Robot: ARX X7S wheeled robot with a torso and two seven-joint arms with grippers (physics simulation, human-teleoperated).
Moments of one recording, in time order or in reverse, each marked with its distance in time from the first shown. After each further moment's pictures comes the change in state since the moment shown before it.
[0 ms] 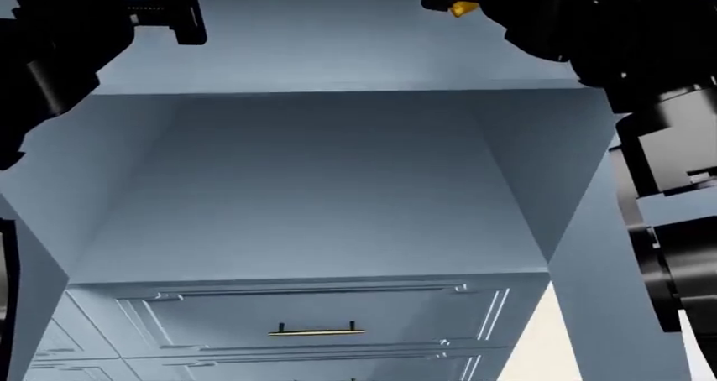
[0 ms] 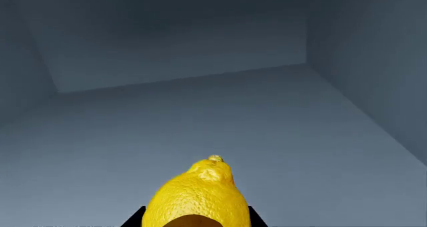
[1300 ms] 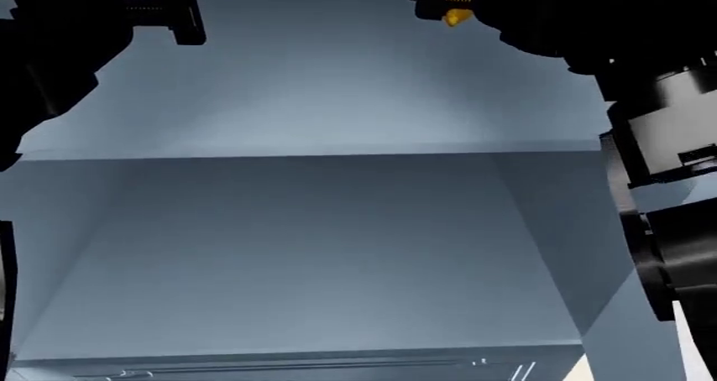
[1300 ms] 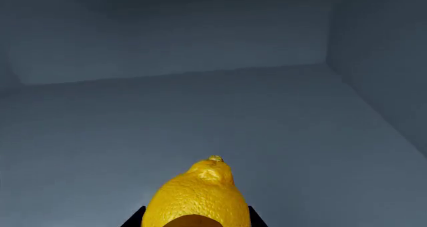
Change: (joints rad) left arm 0.004 -0.006 0.000 0.012 -0.012 -0.004 -0.010; right arm 0.054 -0.042 -0.044 0.111 -0.026 0.039 -0.059
